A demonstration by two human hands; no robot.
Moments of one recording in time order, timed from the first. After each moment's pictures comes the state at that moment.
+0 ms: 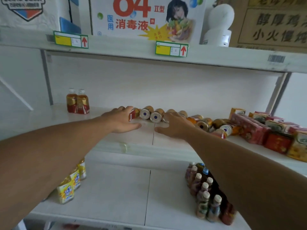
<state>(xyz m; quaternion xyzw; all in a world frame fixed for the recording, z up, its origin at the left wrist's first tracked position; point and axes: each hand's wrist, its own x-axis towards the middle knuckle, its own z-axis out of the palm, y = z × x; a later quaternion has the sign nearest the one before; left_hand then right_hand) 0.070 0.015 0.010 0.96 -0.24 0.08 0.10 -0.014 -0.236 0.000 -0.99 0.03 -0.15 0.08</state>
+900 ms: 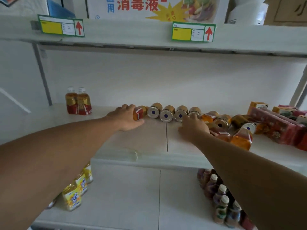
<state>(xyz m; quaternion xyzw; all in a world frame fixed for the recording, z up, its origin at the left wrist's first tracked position) 0.161 0.011 -0.010 0.97 -0.22 0.07 0.10 0.051 -0.255 -0.040 -0.97 0.19 -0.16 0.03</state>
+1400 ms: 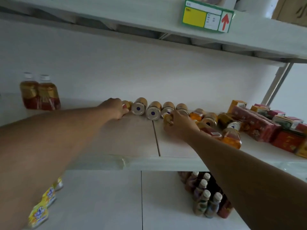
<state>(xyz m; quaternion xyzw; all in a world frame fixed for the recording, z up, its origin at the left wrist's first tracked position) 0.265 -0.035 -0.025 0.97 -0.21 0.05 0.12 0.068 -0.252 -0.030 -0.96 0.20 -0.15 0.10</state>
